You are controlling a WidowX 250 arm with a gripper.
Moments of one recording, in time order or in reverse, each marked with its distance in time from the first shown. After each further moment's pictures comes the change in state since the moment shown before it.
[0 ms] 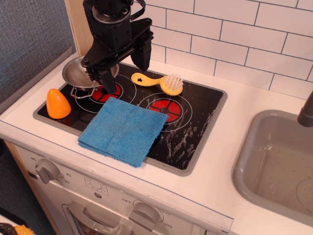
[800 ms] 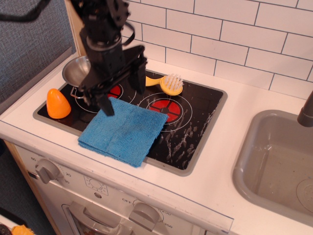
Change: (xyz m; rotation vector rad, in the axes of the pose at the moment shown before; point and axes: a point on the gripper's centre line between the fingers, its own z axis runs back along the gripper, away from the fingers) arm -0.006 0.019 -0.039 0.019 0.123 0.004
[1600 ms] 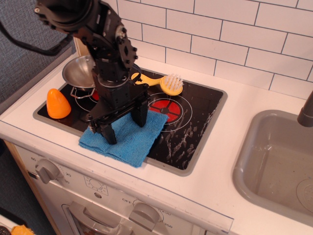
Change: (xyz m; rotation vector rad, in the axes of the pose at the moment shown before) arm -0.014 0.013 -0.053 0.096 0.038 -0.069
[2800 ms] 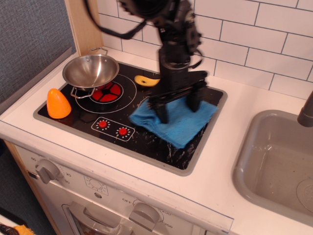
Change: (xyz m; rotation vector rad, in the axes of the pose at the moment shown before) arm -0.054 -0.107 -0.006 -0.077 0.047 -0.297
